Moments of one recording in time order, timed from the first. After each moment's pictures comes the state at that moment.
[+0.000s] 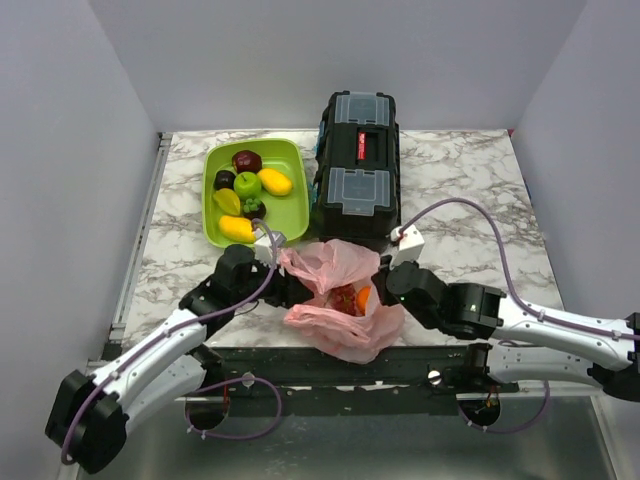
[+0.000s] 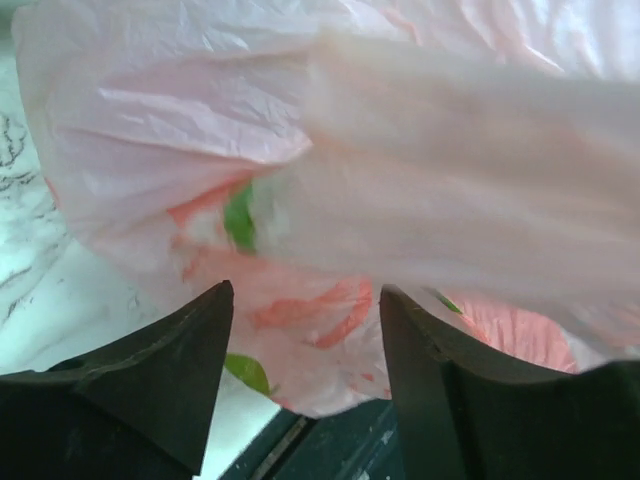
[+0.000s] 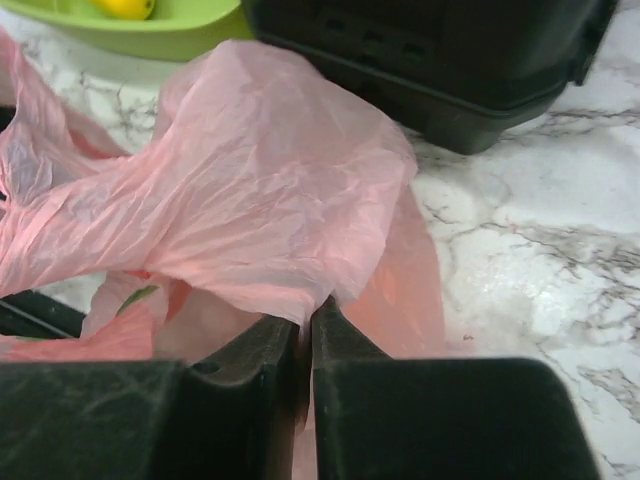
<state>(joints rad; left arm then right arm) -0.58 0.89 0.41 -0.05 0.44 -0.54 1.23 0.94 0.83 -0.51 0.69 0.61</state>
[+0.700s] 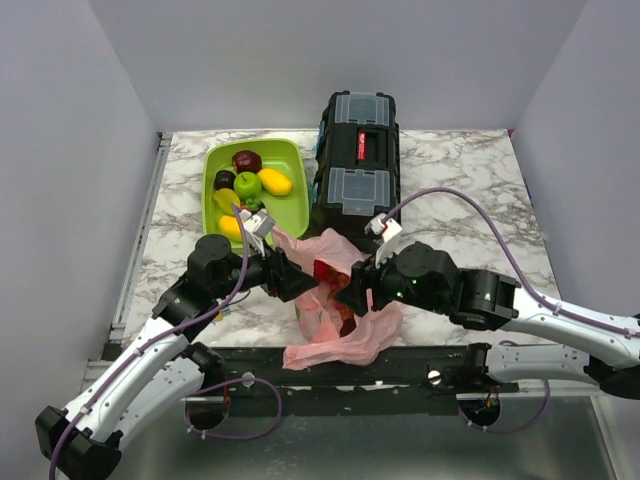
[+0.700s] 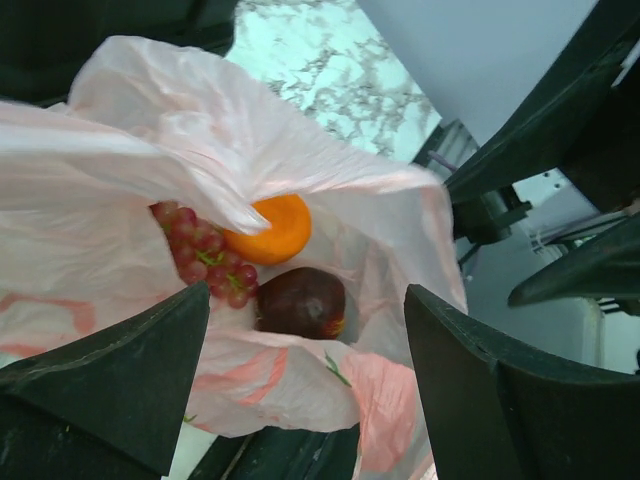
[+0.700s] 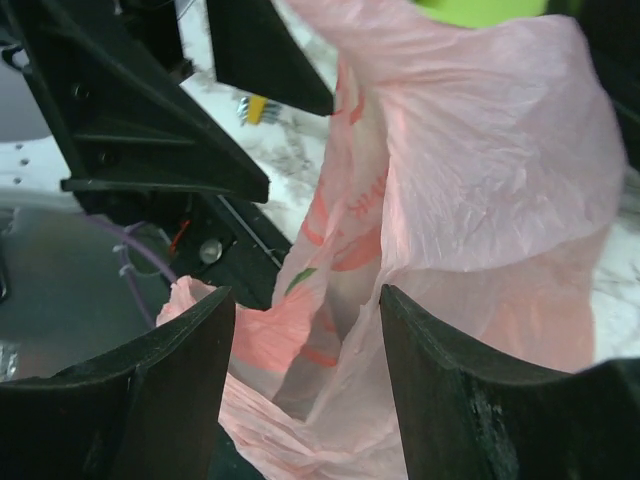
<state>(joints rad) -0.58 0.68 0.61 -0.18 0.53 -0.53 1.23 1.00 1.05 -0.53 0.24 0.50</state>
